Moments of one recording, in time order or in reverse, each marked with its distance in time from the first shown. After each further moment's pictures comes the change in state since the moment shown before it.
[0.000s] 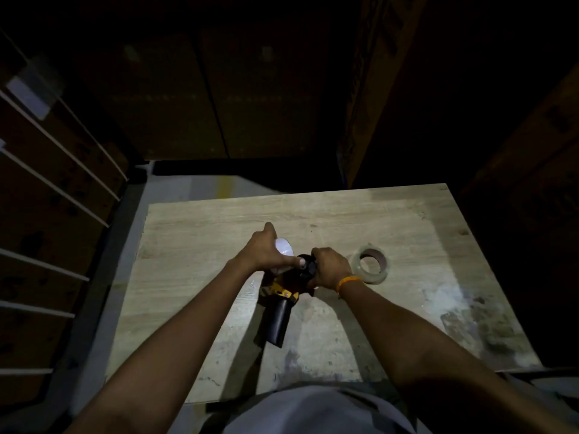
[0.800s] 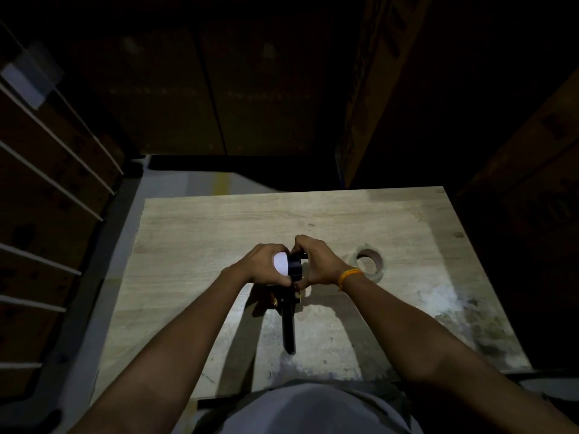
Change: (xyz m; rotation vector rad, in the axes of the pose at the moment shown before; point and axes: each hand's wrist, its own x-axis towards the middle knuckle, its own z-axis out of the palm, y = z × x) left_hand -0.004 -0.025 0.023 -0.007 -0.181 0.174; right_hand -0.009 -0.021 -0.028 0.279 0.107 -0.421
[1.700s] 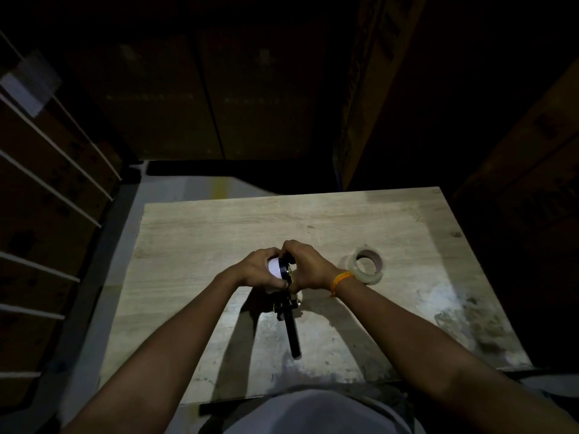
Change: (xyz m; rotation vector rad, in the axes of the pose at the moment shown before) left_hand -0.007 -0.015 -0.004 -0.158 -0.073 -0.004; right_hand 0.007 -0.028 0.011 -0.058 -0.079 0.017
